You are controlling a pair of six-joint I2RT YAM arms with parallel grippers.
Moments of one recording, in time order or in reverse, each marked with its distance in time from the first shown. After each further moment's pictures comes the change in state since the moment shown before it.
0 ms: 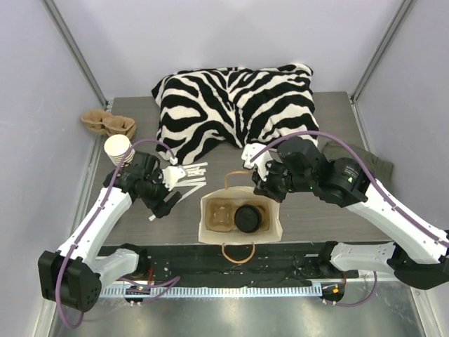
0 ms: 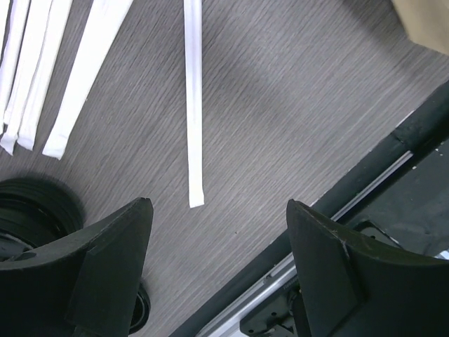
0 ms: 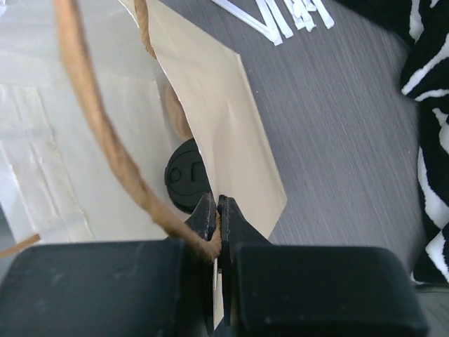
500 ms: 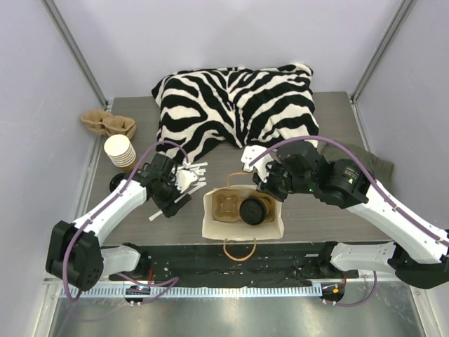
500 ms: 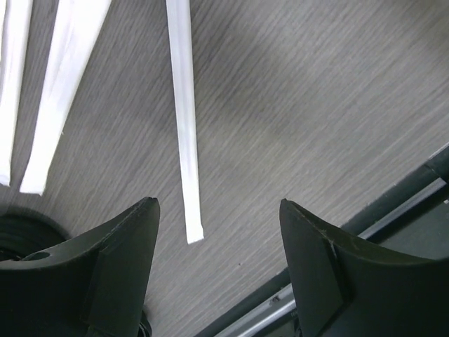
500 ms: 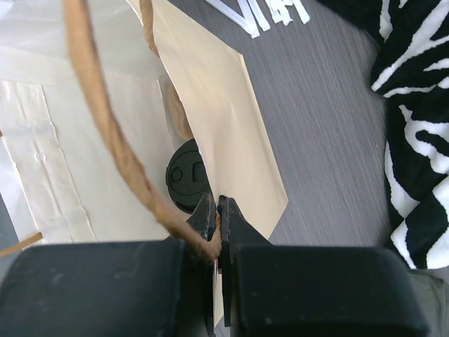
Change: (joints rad) left arm -0.124 0.151 -0.071 0.160 -0.108 -0.072; right arm 0.047 -0.015 -0.001 -0.016 0.079 -0.063
